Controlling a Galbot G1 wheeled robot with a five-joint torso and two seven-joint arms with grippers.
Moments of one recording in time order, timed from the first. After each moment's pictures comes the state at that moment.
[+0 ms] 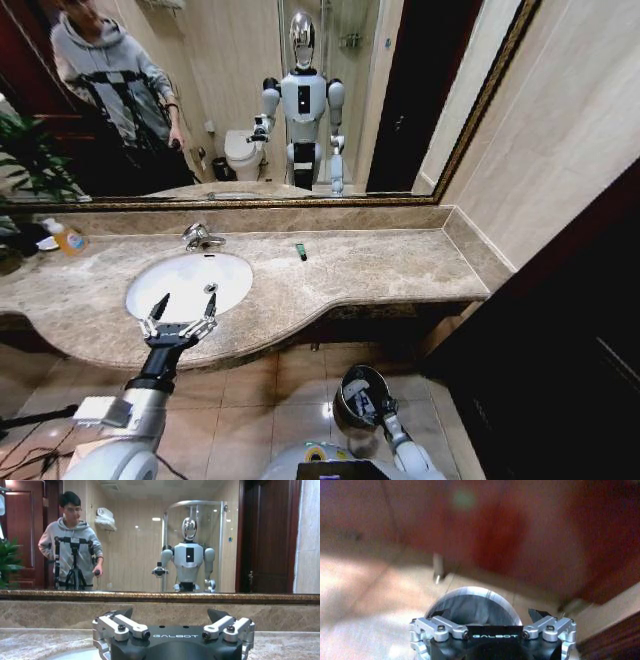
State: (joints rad) left arm 1.84 -1.36 -0.82 -2.47 -0.37 0.04 0.05; right arm -1.38 1.41 0.47 1.14 -0.12 0.12 -0.04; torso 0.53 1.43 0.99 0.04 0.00
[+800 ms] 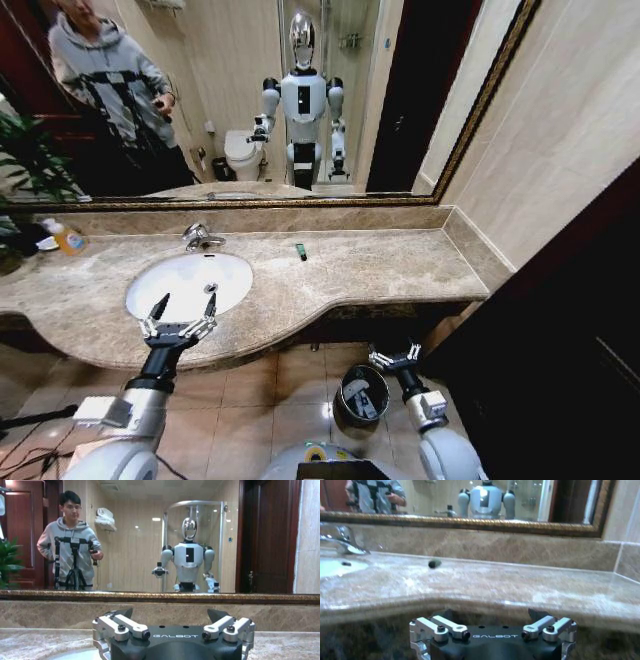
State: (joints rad) left arm 1.84 -1.36 -0.82 -2.47 -0.37 0.04 0.05; right arm -1.70 1.38 0.51 2.05 0.07 0.09 -0.05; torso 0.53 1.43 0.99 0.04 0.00
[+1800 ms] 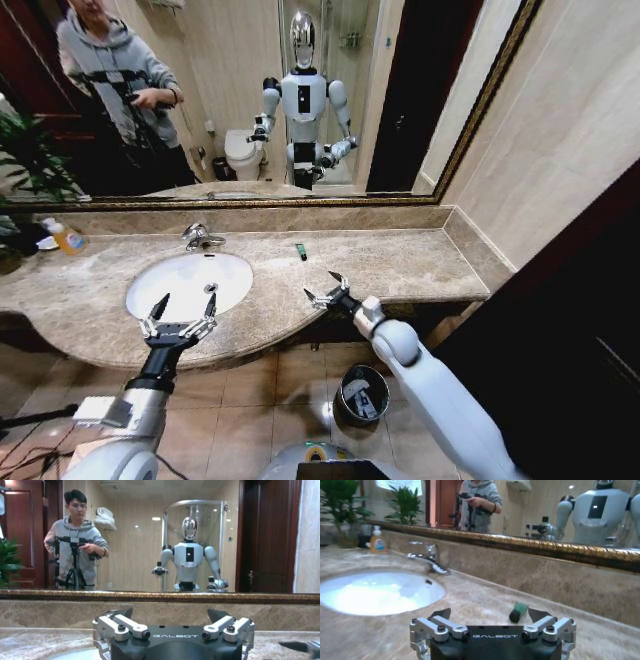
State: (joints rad) left arm 1.84 -1.36 -0.82 -2.47 -0.37 0.04 0.05; right arm -0.87 1.19 0.03 1.75 0.26 -0.24 -0.16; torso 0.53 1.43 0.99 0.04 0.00
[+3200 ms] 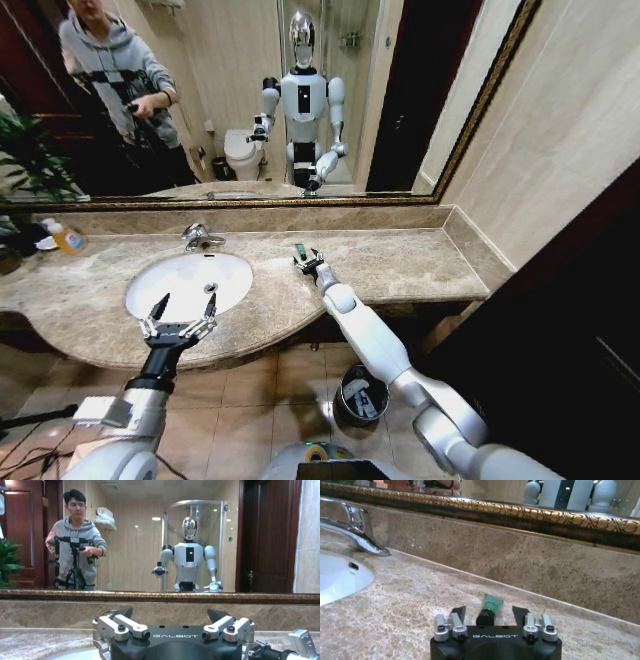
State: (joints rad) left arm 1.84 -1.36 -0.82 -2.47 -0.37 0.04 0.05; right arm -0.55 1.48 -0.04 1.16 0.13 -0.13 0.04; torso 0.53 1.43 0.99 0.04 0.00
